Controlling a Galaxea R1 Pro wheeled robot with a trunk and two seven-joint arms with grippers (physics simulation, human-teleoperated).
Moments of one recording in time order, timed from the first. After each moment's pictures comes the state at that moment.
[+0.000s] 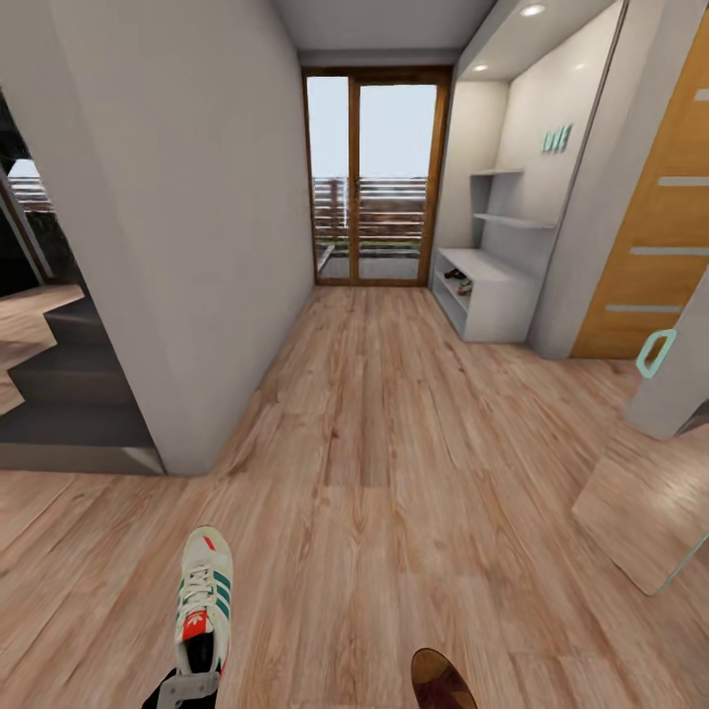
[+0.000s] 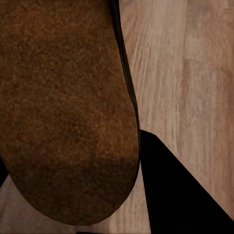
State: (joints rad) left arm -0.17 0.05 0.11 -0.47 -0.01 -0.51 -0.04; right arm -0.13 -0.01 0.40 -0.09 -0.12 -0.64 -0.25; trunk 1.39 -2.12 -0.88
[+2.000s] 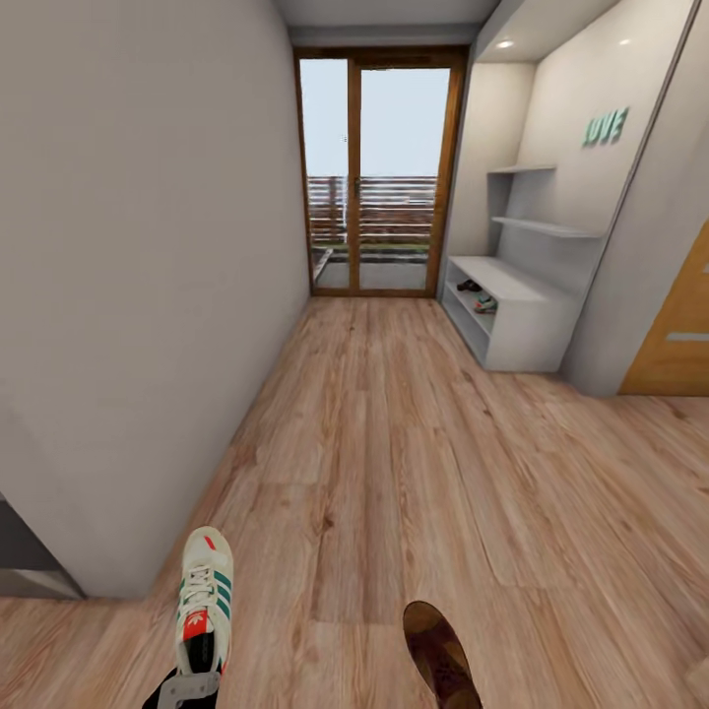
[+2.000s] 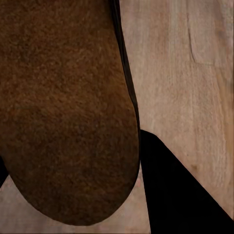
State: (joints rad) left arm -0.17 0.05 0.11 -0.47 -0.01 -0.51 -0.04; right arm -0.13 -0.02 0.39 -0.26 -0.12 -0.64 -0.25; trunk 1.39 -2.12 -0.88
